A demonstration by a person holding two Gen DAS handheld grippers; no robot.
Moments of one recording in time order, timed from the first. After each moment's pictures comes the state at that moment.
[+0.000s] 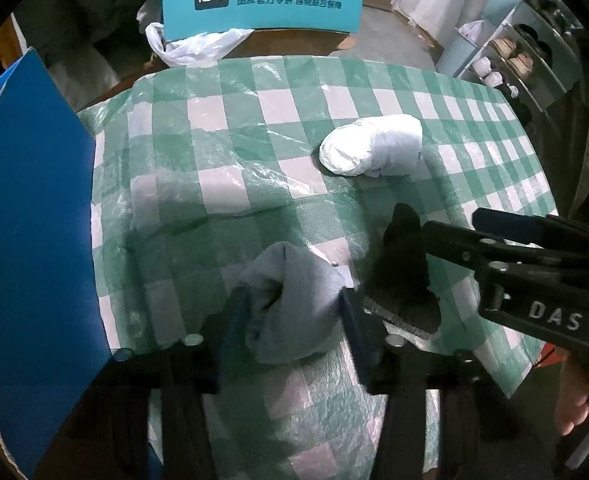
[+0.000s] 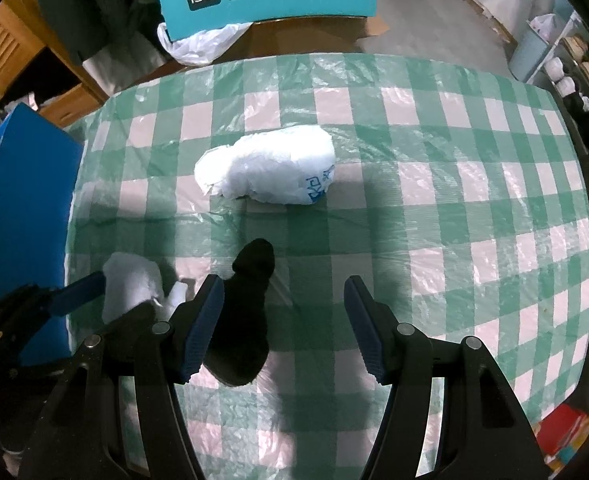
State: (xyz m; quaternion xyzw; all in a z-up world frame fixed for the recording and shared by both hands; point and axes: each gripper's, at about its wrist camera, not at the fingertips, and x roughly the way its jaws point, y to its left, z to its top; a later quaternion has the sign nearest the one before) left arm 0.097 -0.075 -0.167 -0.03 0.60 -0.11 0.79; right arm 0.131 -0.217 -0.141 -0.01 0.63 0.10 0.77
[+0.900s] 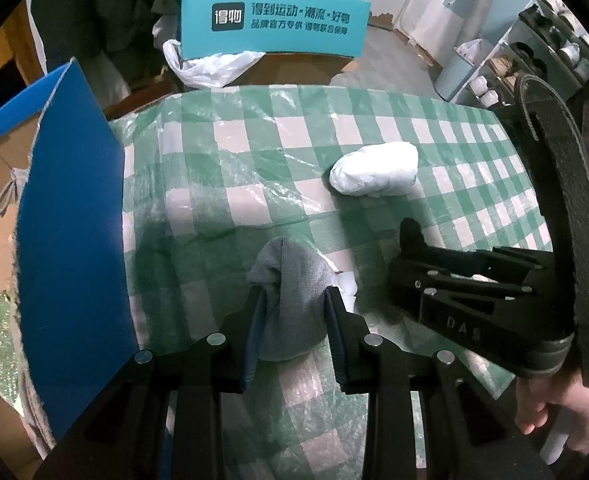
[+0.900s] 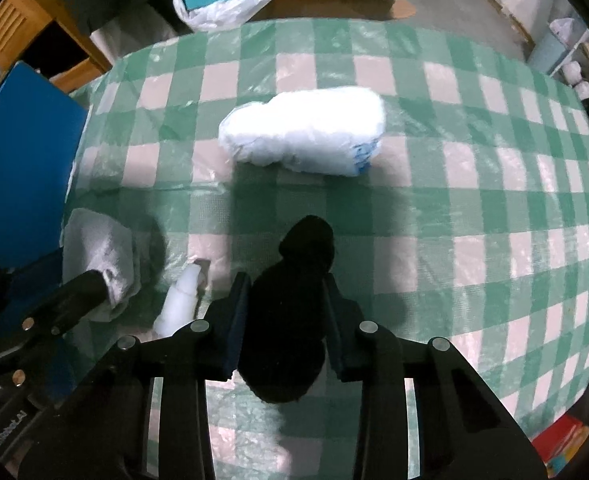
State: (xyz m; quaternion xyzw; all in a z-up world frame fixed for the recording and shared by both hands) left arm 0.089 -0.057 -0.142 -0.05 0.58 -0.10 0.81; right arm 0.124 -0.192 -0.166 -0.02 0.65 0.11 0.75
